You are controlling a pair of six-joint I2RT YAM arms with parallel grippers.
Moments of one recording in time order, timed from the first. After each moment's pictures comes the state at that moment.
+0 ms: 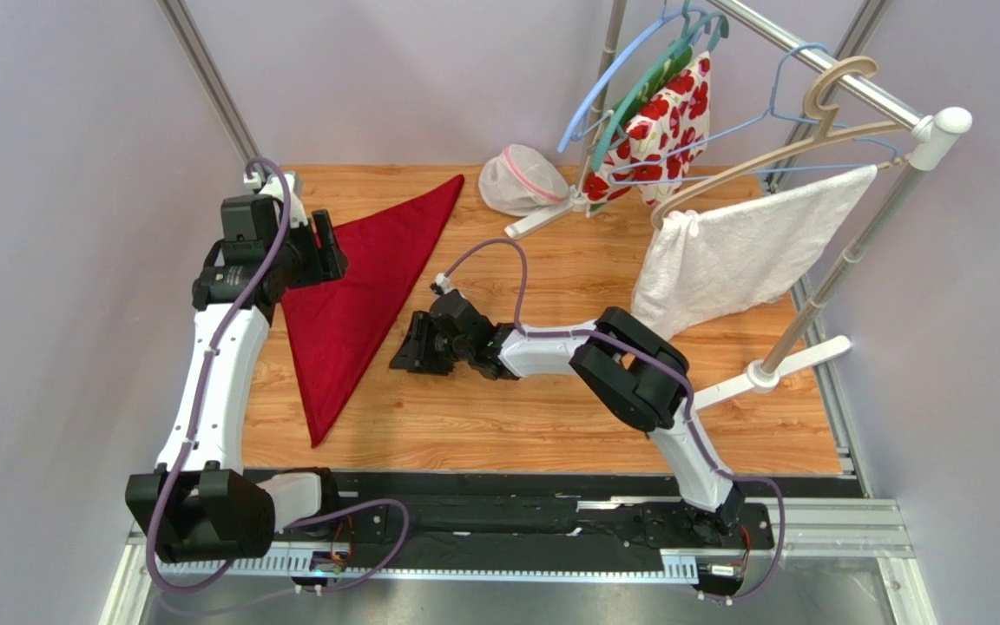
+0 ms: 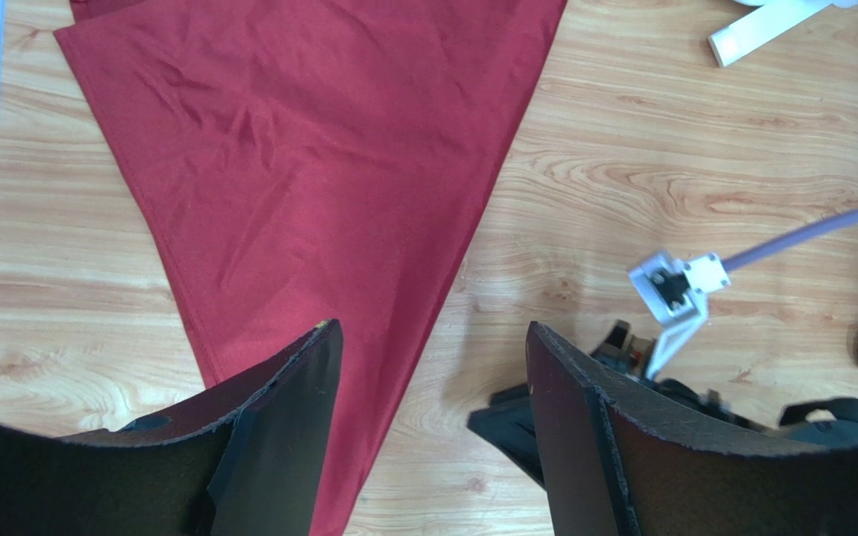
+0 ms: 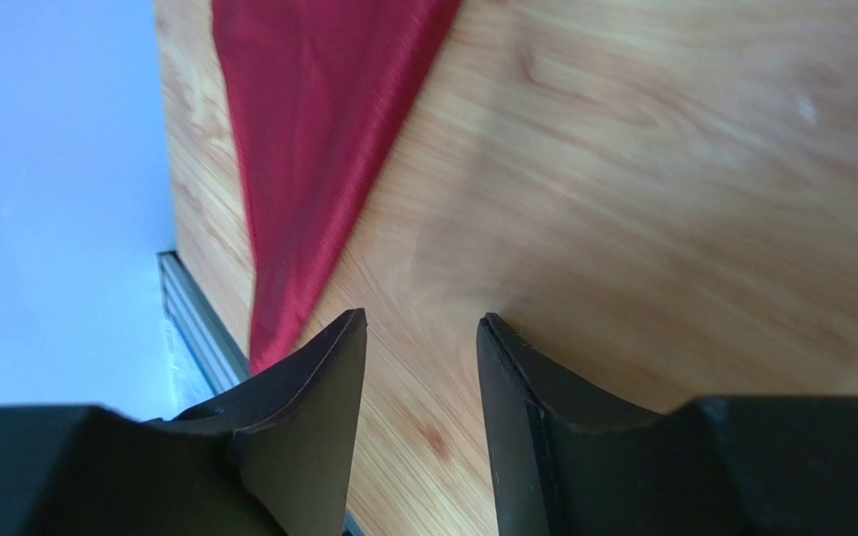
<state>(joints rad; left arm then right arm) 0.06 1.19 1.21 -0.66 0.15 -0.16 0.97 2.19 1.37 0.22 -0.17 1.02</state>
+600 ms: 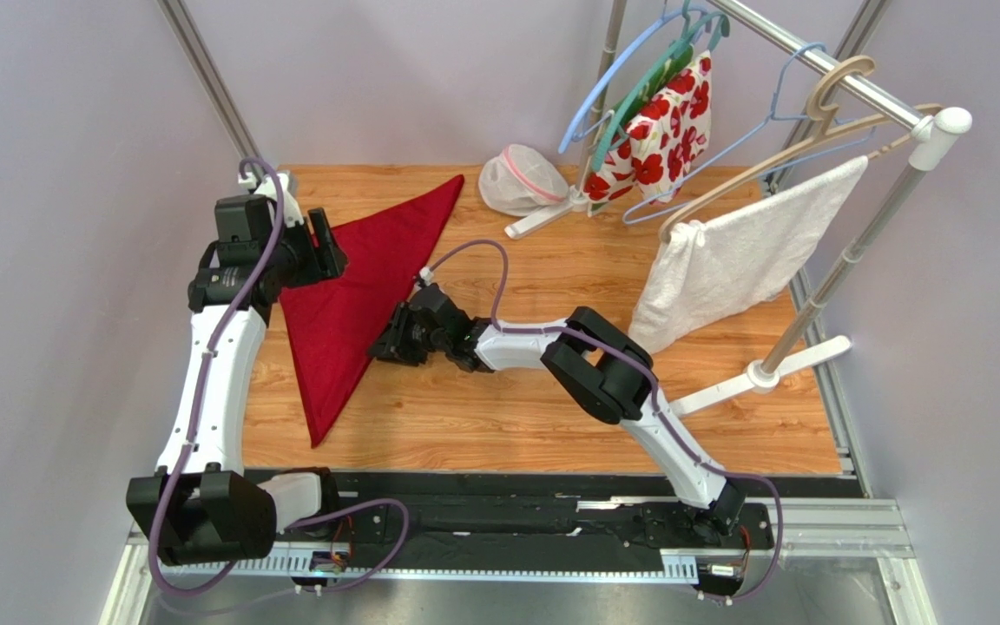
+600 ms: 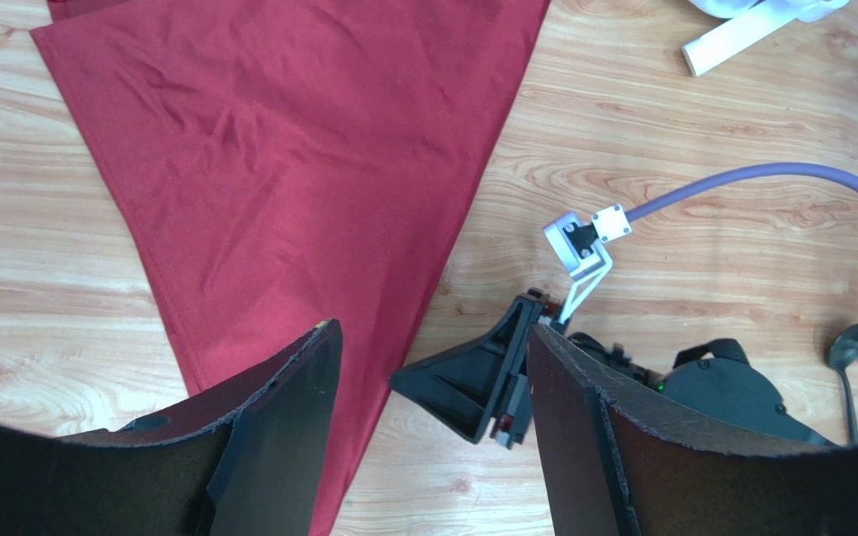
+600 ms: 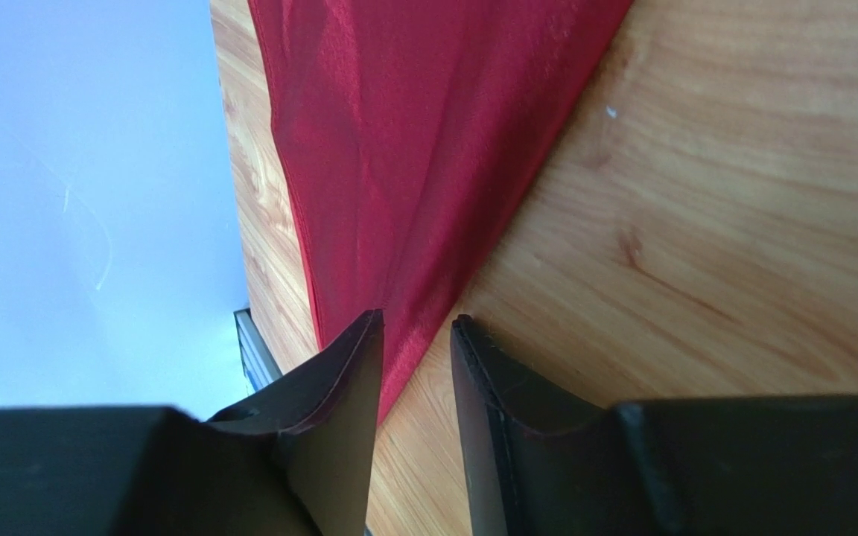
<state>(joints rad) 0.08 1.19 1.21 -0.65 0.19 -0.17 0.97 2.40 1.63 0.27 -0.19 1.18</state>
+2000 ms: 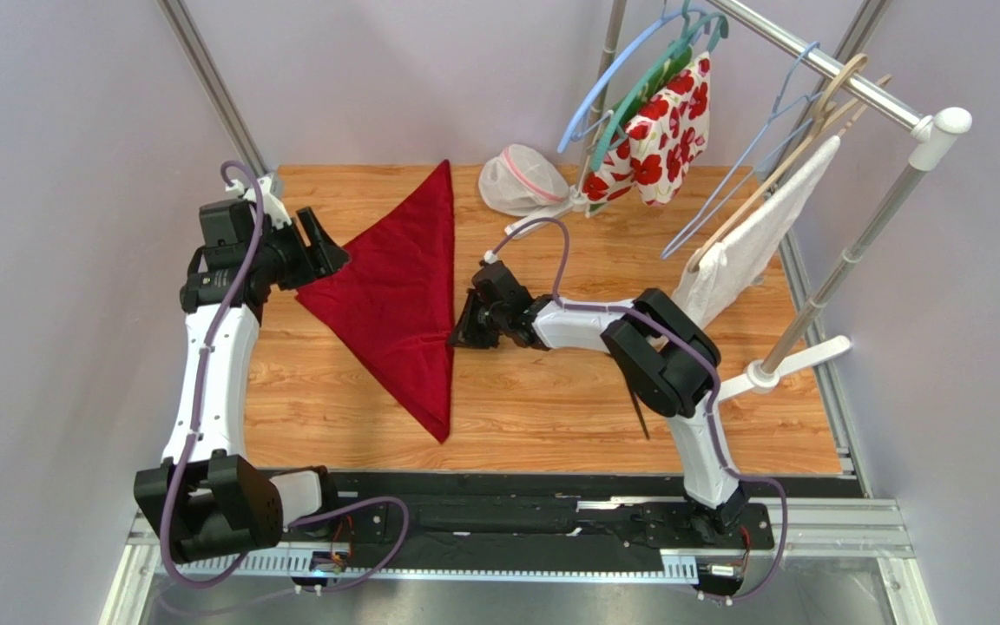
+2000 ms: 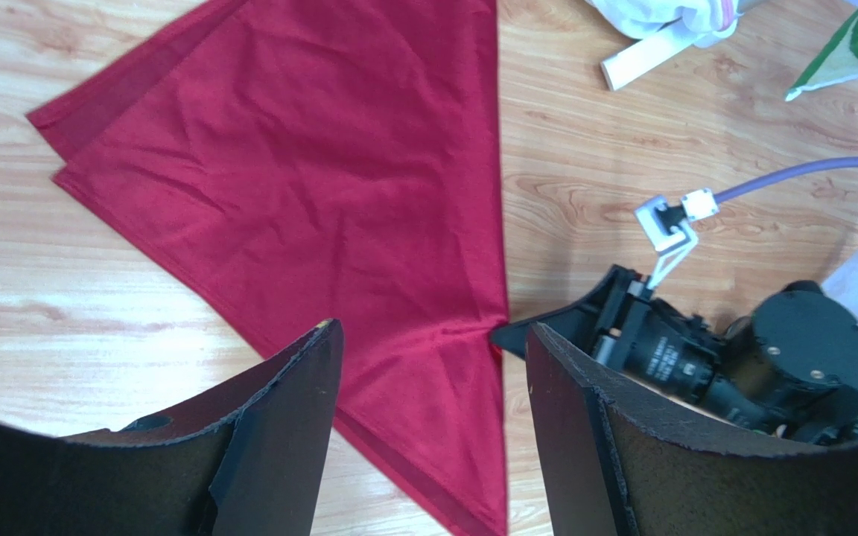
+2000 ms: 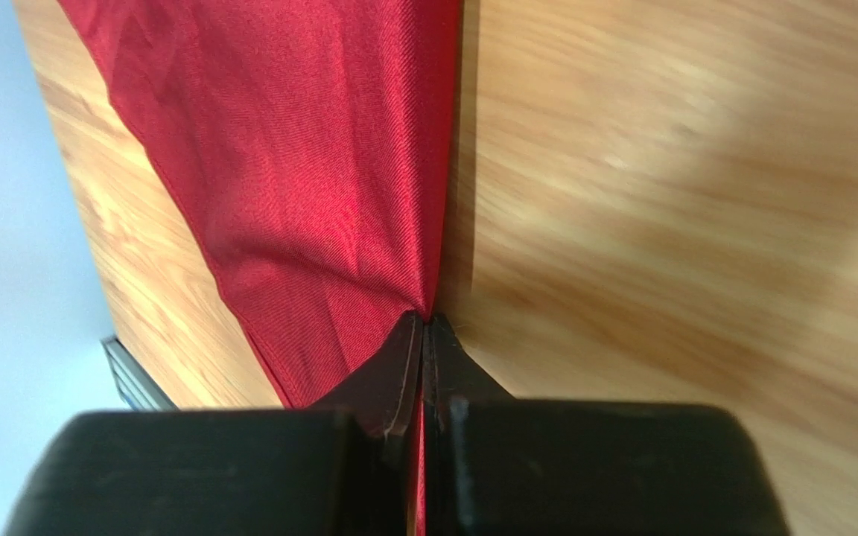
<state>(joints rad) 0.18 1.20 1.17 -0.59 0.40 -0.26 0.81 2.15 1.36 0.07 -0.16 0.99</state>
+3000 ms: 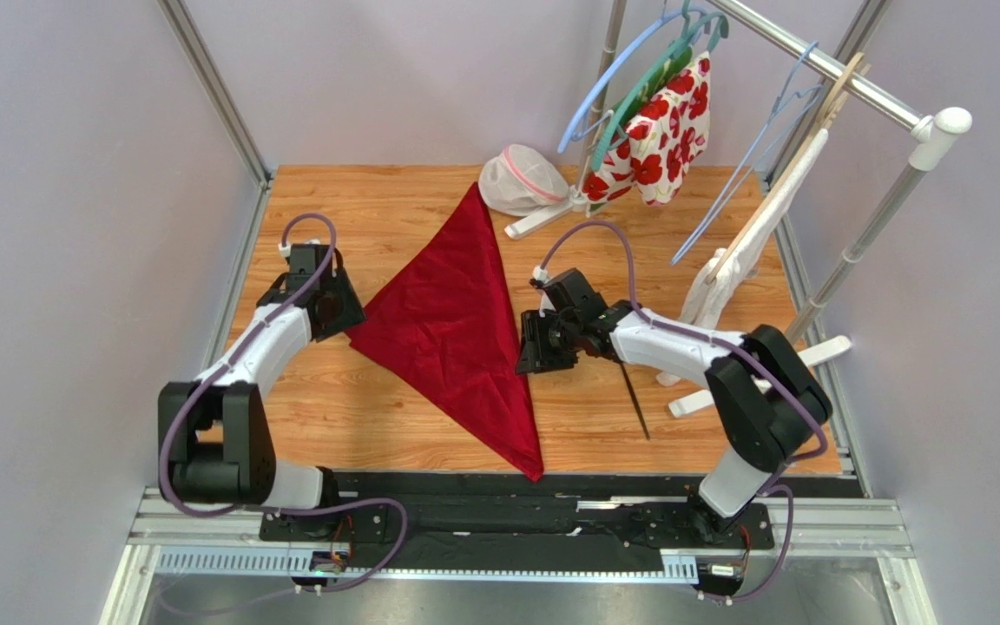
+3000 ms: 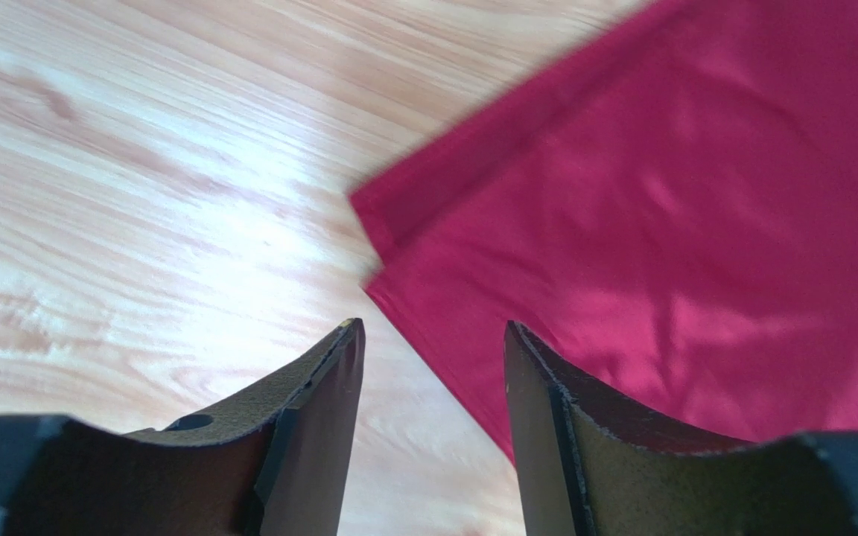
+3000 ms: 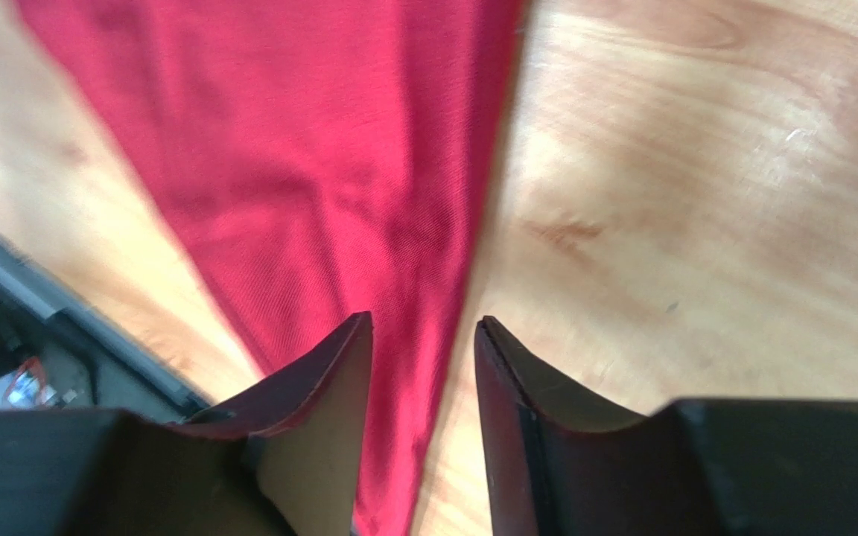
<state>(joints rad) -0.03 1.36 0.87 -0.43 -0.10 -0.45 0.67 1.69 0.98 -0.26 -0.26 0.53</state>
